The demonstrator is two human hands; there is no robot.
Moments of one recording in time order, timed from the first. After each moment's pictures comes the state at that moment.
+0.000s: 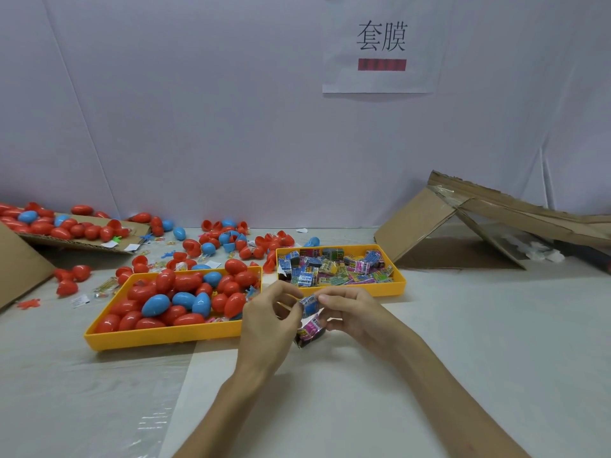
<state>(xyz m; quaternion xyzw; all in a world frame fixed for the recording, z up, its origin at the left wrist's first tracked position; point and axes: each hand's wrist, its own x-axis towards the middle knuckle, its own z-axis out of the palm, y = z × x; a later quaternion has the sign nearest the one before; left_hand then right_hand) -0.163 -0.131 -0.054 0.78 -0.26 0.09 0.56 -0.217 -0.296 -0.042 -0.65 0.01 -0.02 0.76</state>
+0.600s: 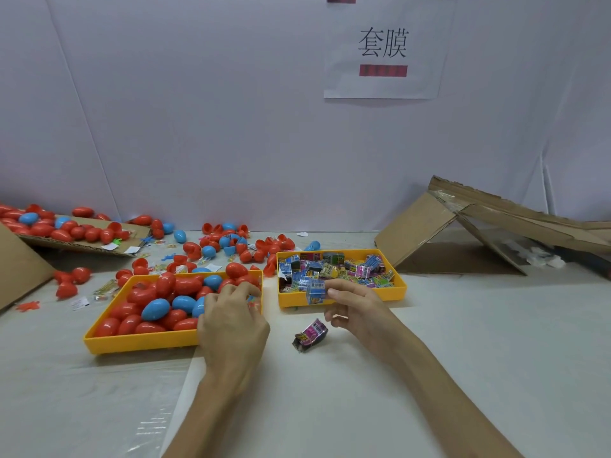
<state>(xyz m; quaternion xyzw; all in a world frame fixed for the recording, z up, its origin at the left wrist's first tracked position) -0.142 -0.109 -0.051 0.92 -0.11 0.22 0.30 -0.210 -0.303 -0.045 -0.62 0.05 -0.07 0.78</state>
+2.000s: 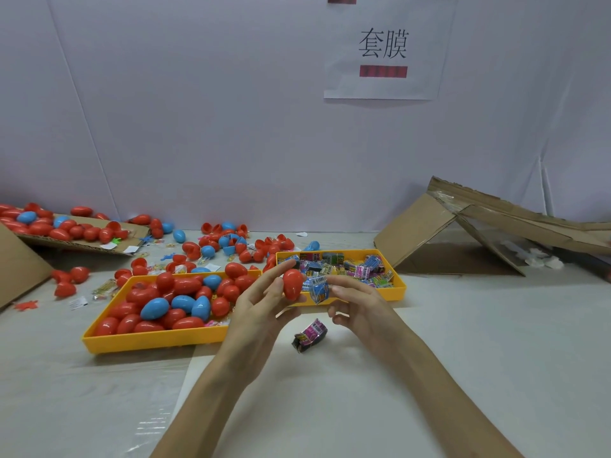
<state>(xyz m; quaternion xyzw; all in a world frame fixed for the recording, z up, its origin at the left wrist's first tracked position) -0.158 -0.118 -0.030 0.51 -0.20 -0.19 0.81 -0.210 -0.305 -0.046 -0.59 0.05 -0.08 0.80</state>
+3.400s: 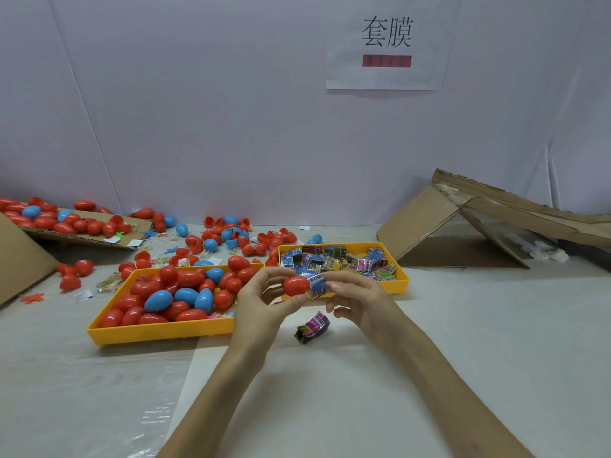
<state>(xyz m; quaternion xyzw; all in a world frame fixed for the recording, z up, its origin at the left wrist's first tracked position) -0.147 -0.126 -0.049 0.66 -0.21 -0.04 0.72 -0.214 -0.302 -0.041 -0.63 0.02 -0.07 0.78</state>
